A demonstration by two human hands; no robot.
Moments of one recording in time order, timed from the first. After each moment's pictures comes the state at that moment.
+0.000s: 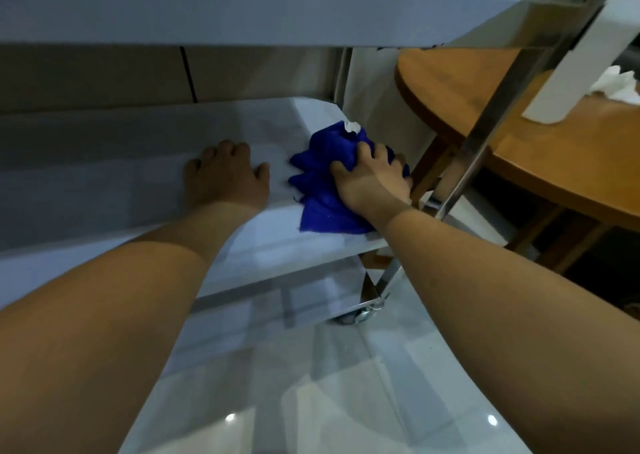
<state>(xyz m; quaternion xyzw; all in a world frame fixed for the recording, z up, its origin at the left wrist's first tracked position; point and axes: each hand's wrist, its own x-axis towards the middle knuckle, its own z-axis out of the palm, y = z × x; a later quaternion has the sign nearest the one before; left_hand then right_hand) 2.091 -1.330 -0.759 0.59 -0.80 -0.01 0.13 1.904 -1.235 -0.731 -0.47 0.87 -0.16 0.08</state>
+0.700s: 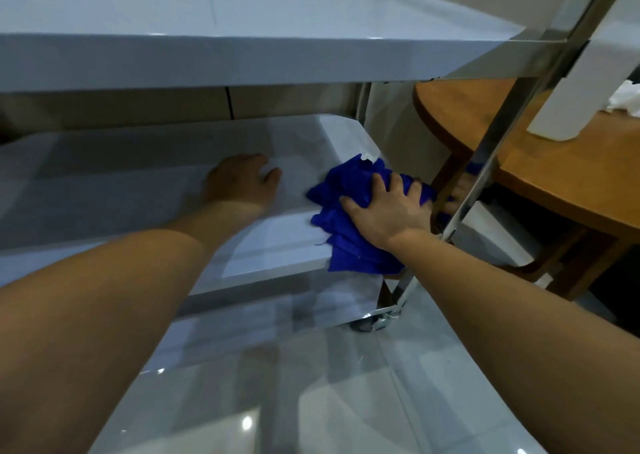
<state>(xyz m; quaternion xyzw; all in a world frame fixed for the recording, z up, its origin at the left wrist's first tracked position) 2.127 -1.324 -0.734 0.57 -0.79 -0.13 0.18 1.921 -1.197 -0.729 -0.51 0.86 -0.07 0.07</state>
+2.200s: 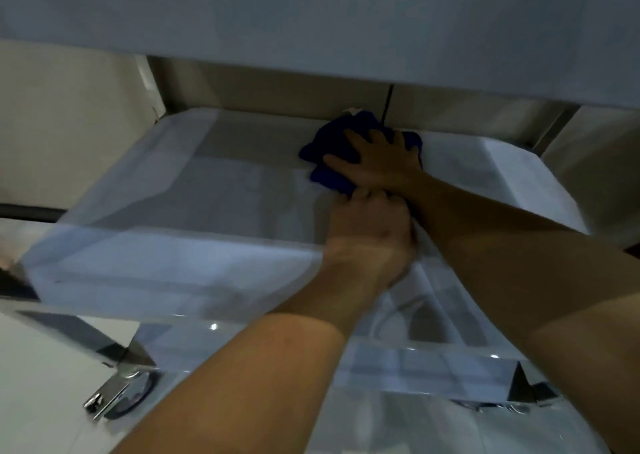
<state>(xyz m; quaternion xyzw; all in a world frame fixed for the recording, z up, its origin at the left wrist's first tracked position) 2.176 -1.304 -0.733 0.58 -0.81 -0.05 0.13 2.090 -1.434 -0.741 -0.72 0.68 -0.04 0.07</state>
